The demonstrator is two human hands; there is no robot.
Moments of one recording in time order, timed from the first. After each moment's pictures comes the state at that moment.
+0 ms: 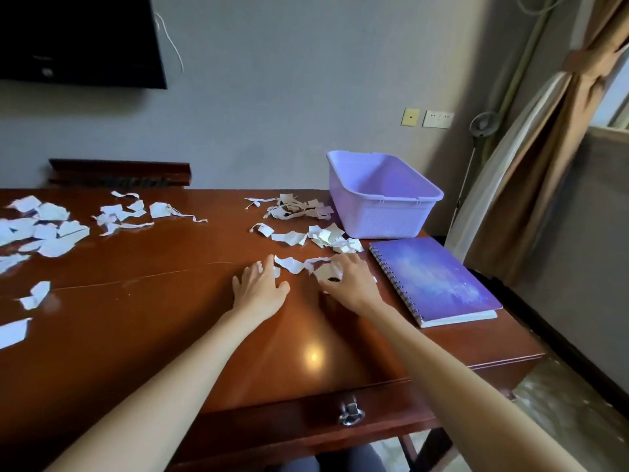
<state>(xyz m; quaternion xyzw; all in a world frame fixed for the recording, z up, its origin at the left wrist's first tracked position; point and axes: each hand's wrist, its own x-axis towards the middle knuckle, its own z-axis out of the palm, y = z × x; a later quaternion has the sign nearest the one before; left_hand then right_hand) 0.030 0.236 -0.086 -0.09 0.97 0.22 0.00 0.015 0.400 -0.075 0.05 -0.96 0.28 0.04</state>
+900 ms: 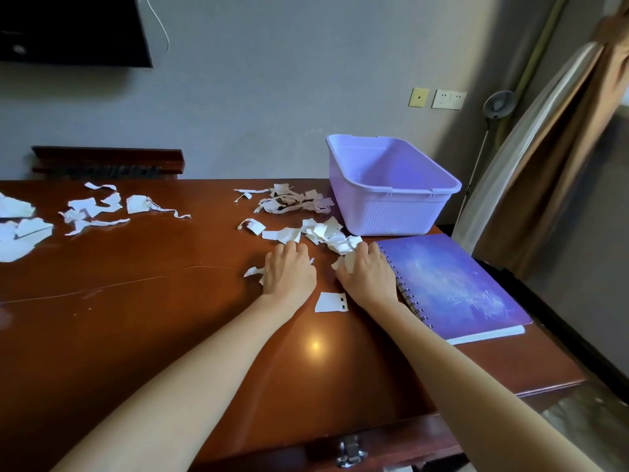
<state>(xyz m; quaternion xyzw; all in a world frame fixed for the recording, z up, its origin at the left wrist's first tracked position) -0.032 0.288 -0.092 0.01 0.98 0.07 -0.17 -0.031 0.417 -0.089 0.01 -0.98 0.17 0.14</state>
